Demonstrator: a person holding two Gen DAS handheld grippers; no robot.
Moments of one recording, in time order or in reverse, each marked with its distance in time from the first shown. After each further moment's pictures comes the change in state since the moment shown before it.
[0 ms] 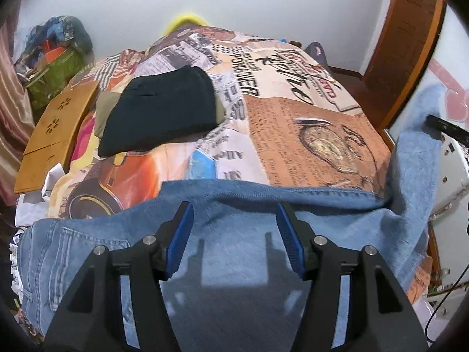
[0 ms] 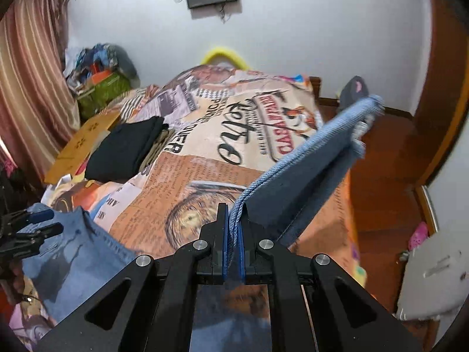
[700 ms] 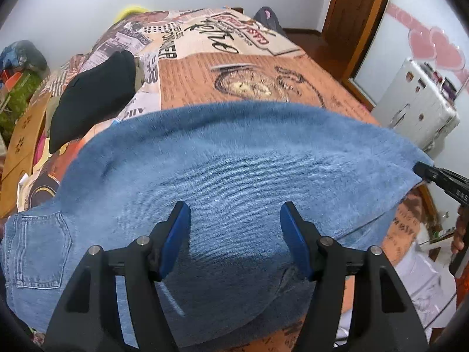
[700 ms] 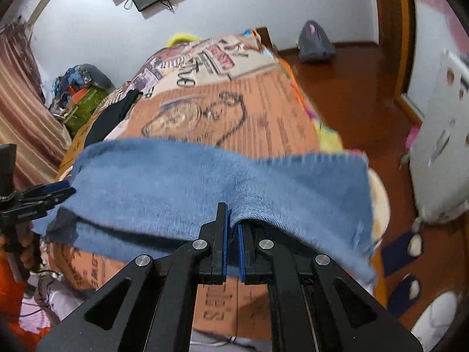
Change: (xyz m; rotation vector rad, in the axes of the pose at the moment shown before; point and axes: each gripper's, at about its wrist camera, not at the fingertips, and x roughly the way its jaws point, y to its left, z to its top) left arm 0.019 -0.099 -0.058 0.202 0.120 -0.085; right arm -0.031 -0.050 -0.171 0.282 0.100 0.029
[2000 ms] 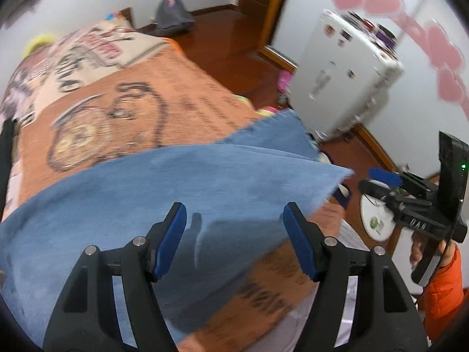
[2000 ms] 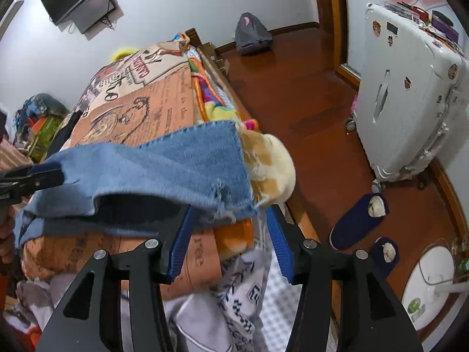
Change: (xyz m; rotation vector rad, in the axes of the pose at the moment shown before) left arm 0.036 -0.216 0.058 0.284 0.110 -0.273; right arm -0.055 -0.107 -0.045 0.167 -0.016 -0.159
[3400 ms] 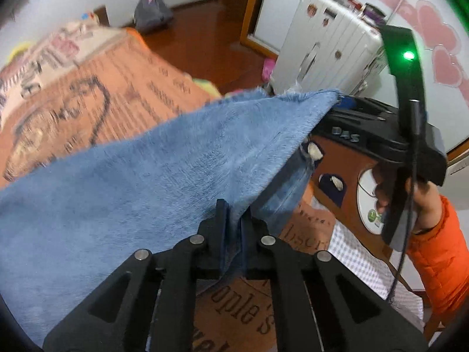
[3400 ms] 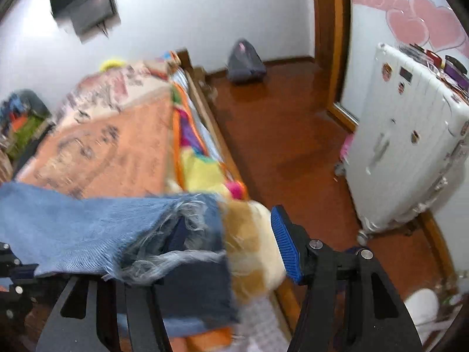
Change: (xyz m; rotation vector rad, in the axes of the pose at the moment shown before) left arm 0.066 -0.040 -0.003 0.032 0.032 -0.033; right arm 0.068 -0.008 0.063 -0.082 -0.109 -0.188
